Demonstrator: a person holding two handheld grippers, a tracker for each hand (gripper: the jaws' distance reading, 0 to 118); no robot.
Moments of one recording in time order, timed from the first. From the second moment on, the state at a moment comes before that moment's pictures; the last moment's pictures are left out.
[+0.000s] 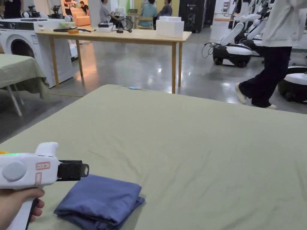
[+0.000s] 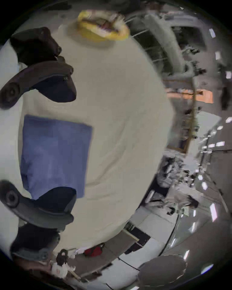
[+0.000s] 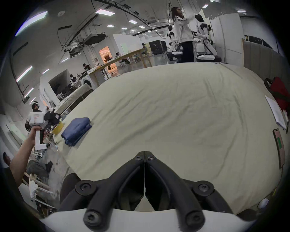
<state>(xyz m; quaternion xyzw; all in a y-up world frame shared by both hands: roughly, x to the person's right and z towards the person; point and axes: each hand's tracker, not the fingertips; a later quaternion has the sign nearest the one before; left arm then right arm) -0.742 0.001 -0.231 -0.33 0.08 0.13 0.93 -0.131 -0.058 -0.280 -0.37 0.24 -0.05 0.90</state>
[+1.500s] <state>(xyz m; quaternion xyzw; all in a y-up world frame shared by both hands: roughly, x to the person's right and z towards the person) -0.394 0.152 -0.337 -0.08 0.03 -0.01 1.00 -0.041 0.135 -0.371 -0.07 0.10 0.04 0.99</state>
